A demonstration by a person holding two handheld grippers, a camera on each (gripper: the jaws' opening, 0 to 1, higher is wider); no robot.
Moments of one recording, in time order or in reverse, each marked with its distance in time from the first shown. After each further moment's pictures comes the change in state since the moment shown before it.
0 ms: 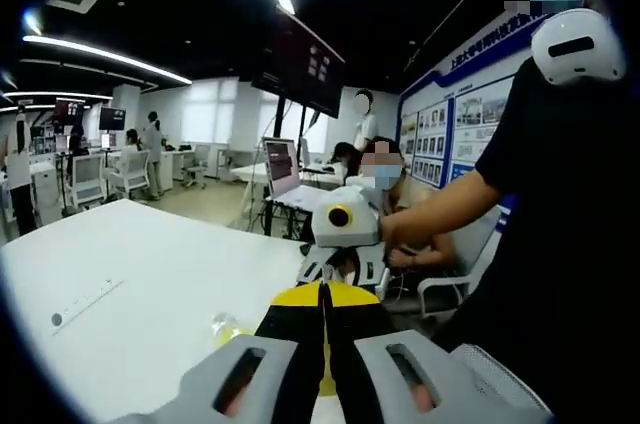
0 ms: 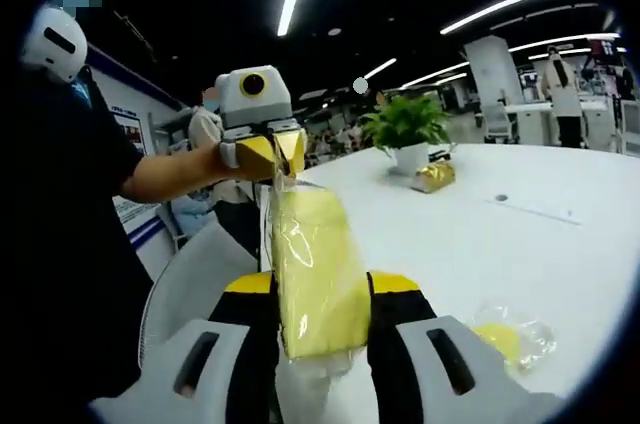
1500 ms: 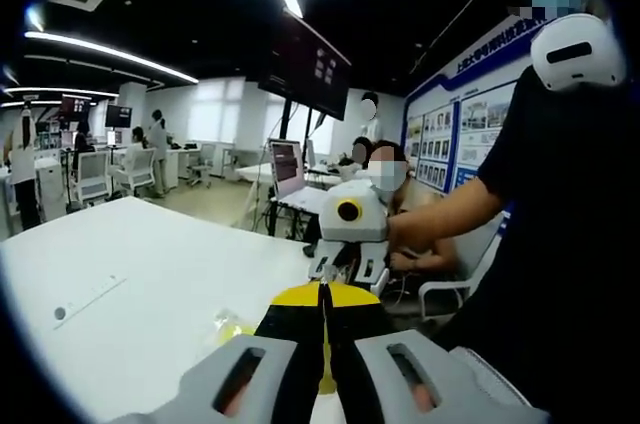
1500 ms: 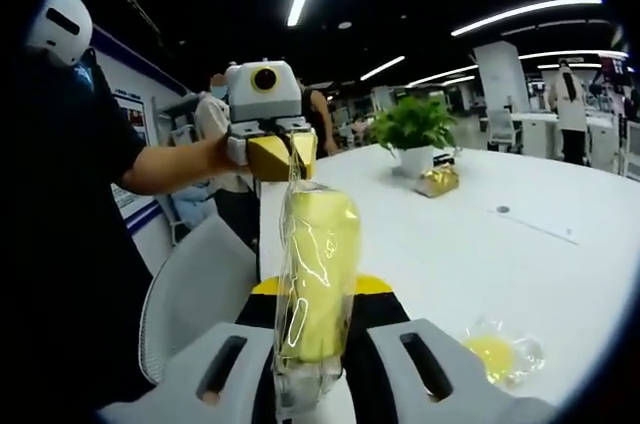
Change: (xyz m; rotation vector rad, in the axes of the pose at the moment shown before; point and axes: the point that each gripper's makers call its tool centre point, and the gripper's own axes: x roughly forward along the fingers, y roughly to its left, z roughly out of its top) left arm -0.009 -0.001 0.007 -0.028 -0.009 0.013; right arm 0.005 0.007 0.011 -0.067 0.036 -0.008
